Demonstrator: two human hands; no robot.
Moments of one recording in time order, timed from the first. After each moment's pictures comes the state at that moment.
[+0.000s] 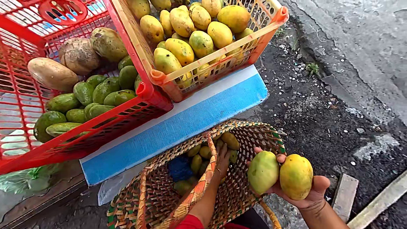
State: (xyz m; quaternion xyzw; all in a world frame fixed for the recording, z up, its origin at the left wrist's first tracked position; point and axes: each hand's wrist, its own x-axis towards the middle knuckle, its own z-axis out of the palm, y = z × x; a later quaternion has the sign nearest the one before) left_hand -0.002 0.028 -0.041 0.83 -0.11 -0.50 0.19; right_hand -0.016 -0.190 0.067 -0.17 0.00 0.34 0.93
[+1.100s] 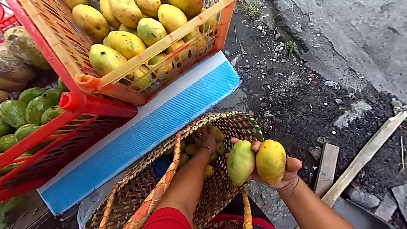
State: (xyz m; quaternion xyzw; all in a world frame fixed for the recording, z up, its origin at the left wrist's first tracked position) left_hand 0.055 0.003 -0.046 0.89 0.01 -0.43 0.16; right_hand -0.020 -0.194 0.051 -0.14 0.00 0.33 0.93
